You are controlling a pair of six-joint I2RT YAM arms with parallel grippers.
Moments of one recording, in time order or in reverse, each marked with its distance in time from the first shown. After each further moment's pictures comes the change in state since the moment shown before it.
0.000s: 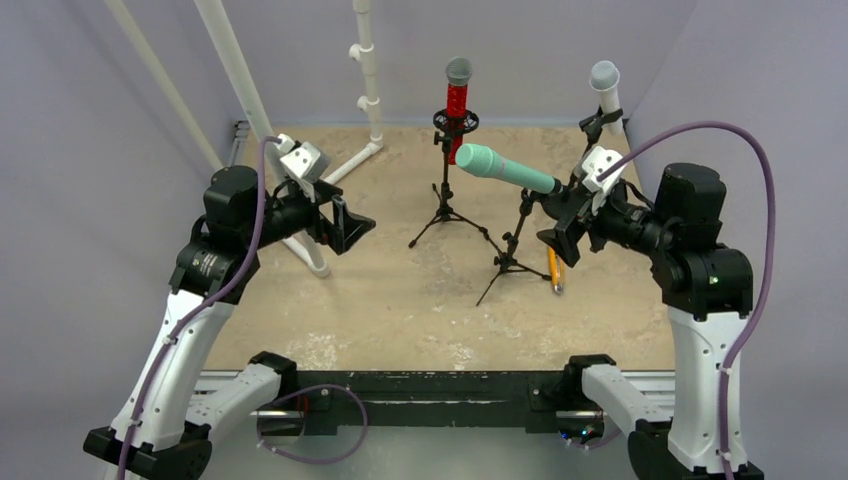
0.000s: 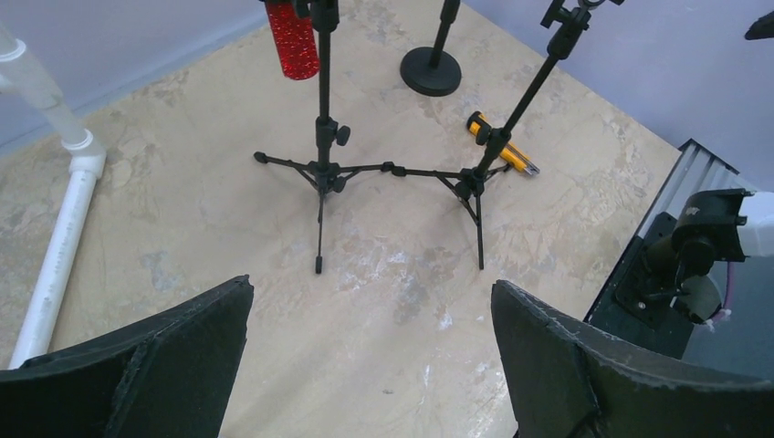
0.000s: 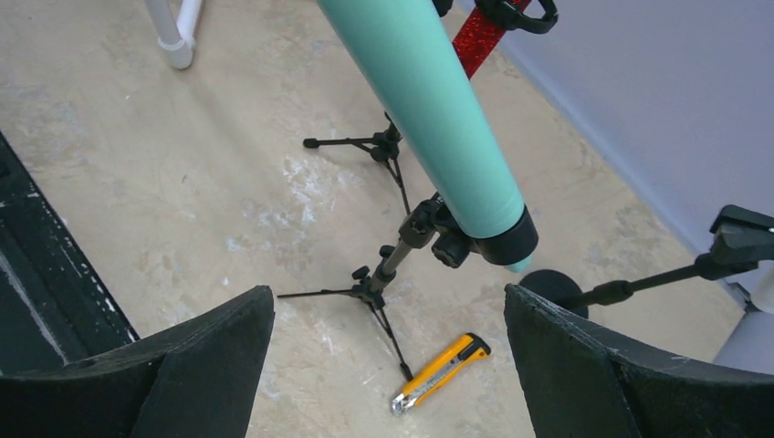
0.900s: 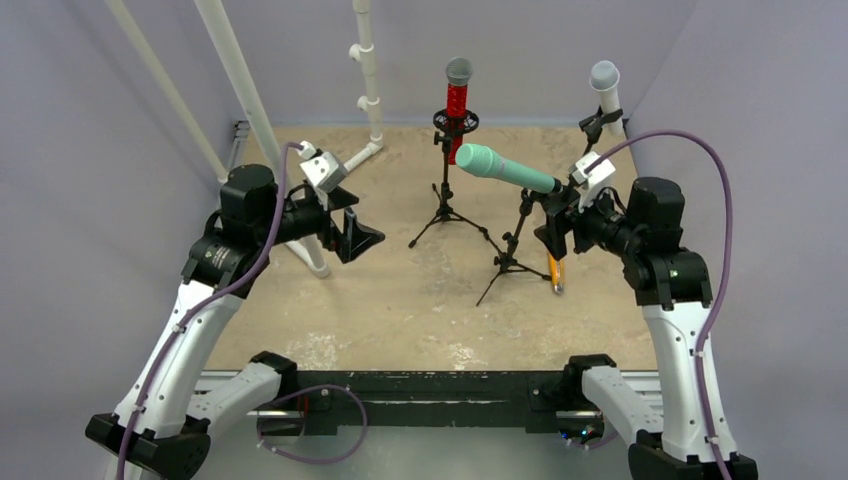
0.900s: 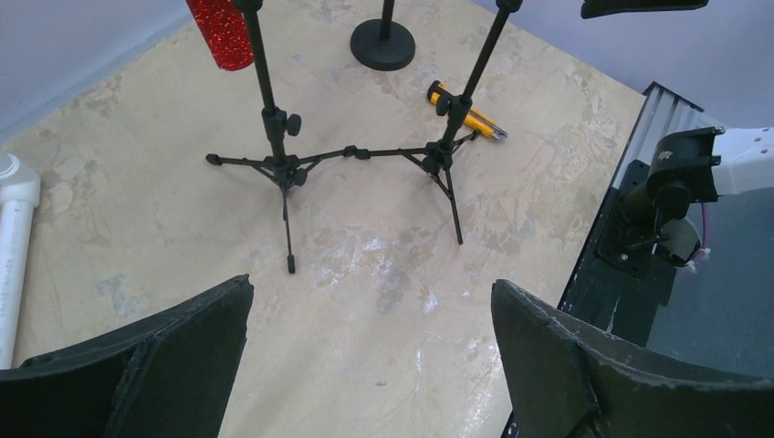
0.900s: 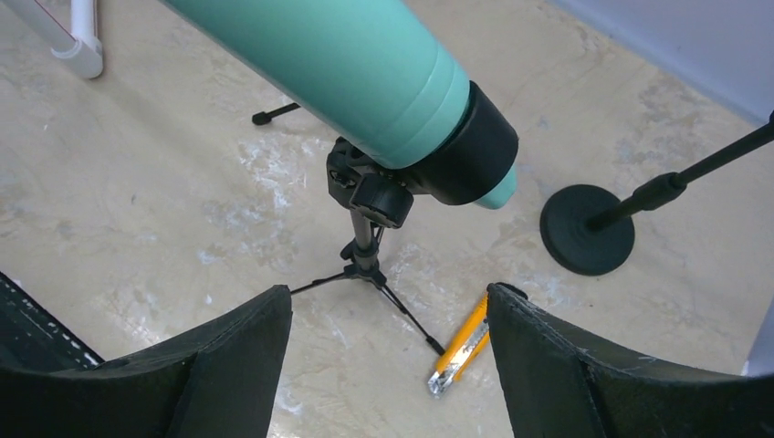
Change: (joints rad) left arm -0.027 0.027 -0.036 0.010 0.115 0.093; right arm 0.010 -0.074 -0.336 0.243 0.173 0.214
